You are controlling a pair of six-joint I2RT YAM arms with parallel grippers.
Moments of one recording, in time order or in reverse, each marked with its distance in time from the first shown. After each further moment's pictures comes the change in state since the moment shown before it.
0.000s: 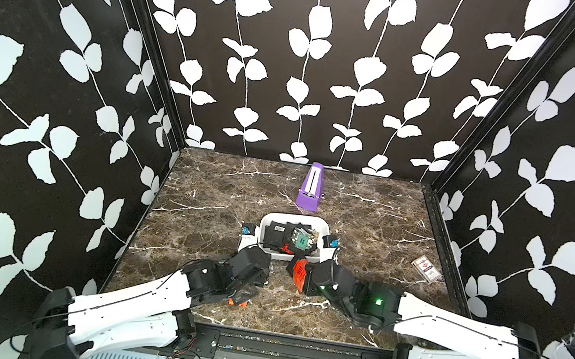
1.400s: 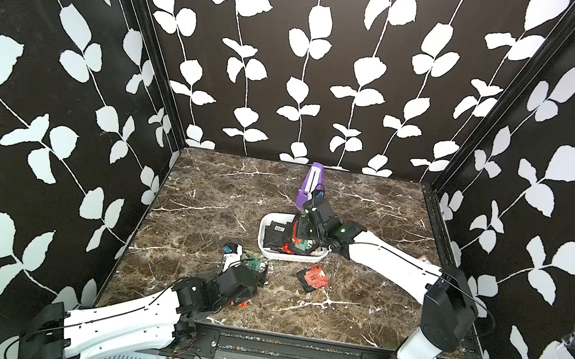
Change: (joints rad) left arm 0.005 -0.136 -0.292 0.064 0.082 -0.196; right arm -0.417 0.536 0.338 0.137 -0.264 -0.214
